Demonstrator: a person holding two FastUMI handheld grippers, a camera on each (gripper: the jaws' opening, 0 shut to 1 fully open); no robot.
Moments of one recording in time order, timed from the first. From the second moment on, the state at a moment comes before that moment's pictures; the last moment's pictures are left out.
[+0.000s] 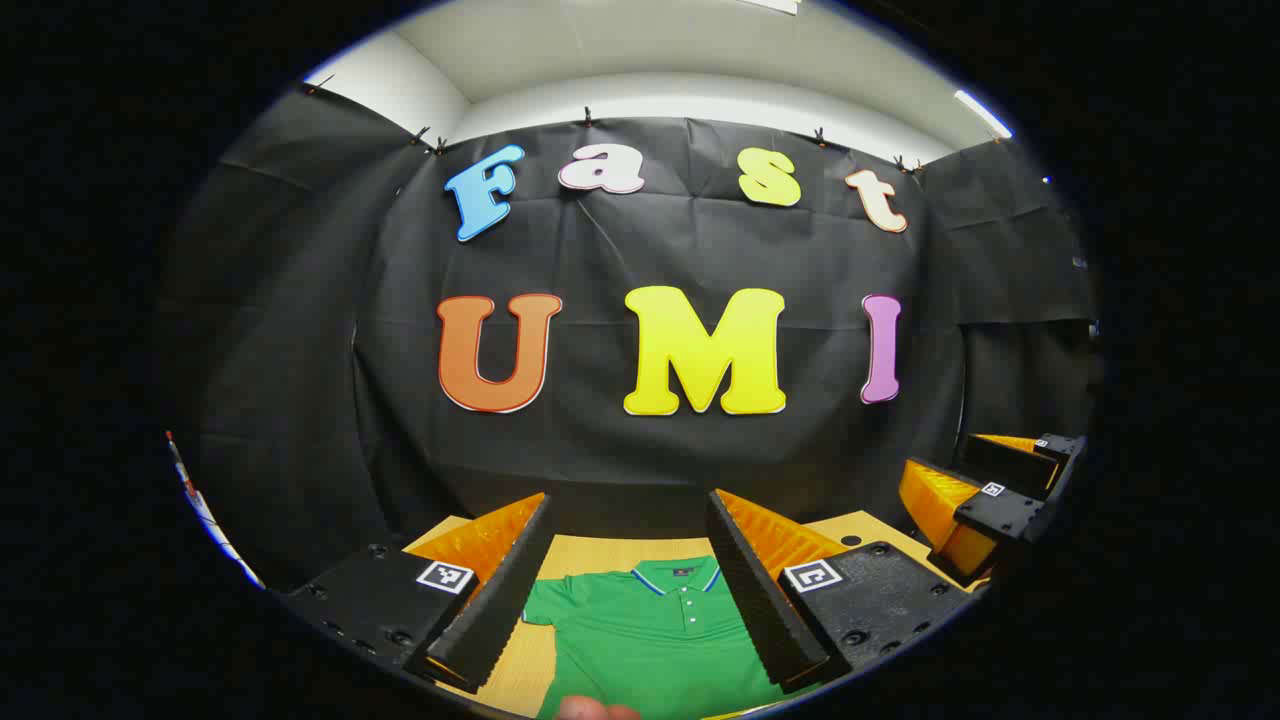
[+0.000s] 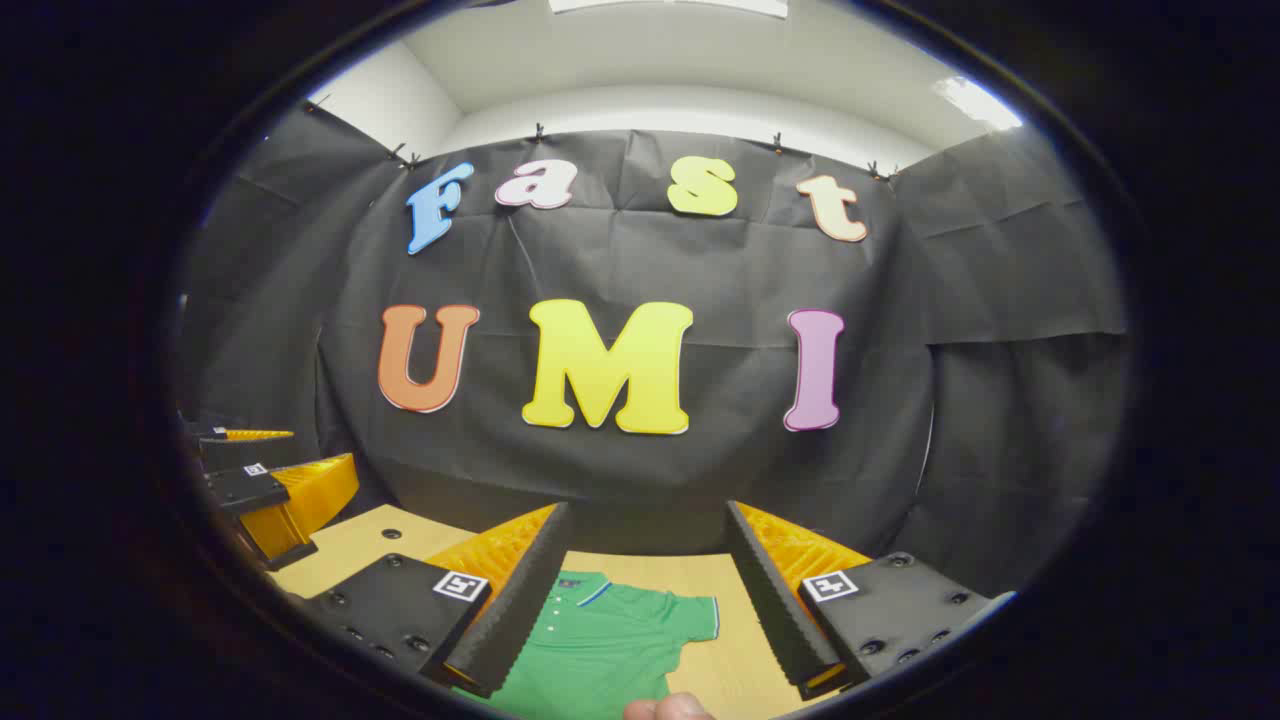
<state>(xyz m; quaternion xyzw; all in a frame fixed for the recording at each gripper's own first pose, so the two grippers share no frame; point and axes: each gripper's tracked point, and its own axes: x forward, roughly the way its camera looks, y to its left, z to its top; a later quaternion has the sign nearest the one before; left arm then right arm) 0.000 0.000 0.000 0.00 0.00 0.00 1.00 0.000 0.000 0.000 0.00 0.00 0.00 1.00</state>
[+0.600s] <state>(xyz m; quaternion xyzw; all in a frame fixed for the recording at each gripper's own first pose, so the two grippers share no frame) -0.002 0.001 0.011 0.00 0.01 0.00 1.00 -0.006 -0.013 0.014 0.00 0.00 0.00 1.00</state>
